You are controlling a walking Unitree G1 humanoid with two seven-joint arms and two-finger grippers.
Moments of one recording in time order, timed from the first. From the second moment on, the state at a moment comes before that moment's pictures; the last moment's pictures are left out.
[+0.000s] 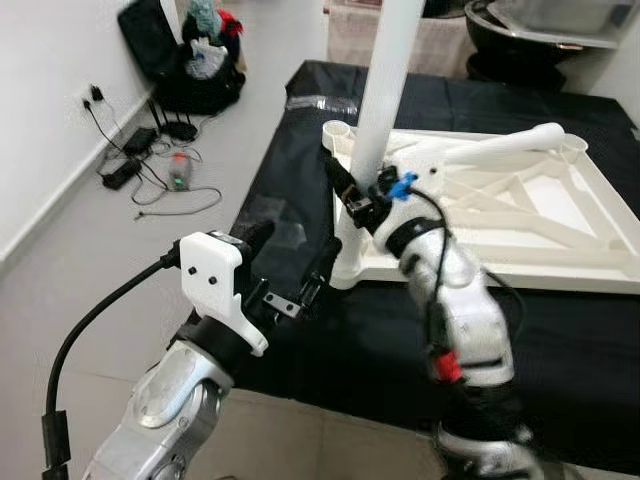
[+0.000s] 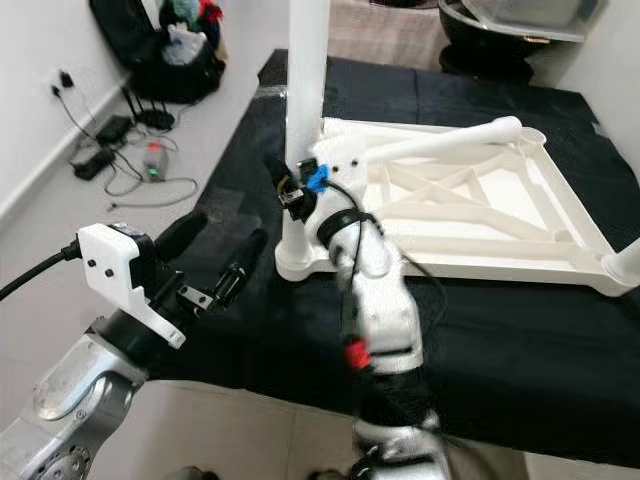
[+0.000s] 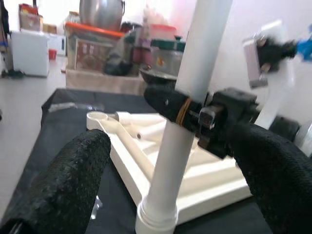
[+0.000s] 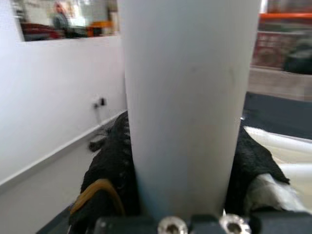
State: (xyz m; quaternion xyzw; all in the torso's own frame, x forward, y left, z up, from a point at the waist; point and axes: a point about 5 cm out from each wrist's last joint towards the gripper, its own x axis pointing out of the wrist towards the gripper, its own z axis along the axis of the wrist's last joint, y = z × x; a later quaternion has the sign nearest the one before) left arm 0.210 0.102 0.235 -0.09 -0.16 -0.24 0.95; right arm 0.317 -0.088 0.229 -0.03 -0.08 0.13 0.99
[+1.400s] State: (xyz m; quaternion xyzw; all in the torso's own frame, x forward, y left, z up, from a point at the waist) left arm 0.190 0.102 0.231 -0.09 -0.12 -0.25 0.96; right arm 0.360 -0.143 0.271 -0.08 -0.09 0.54 0.83
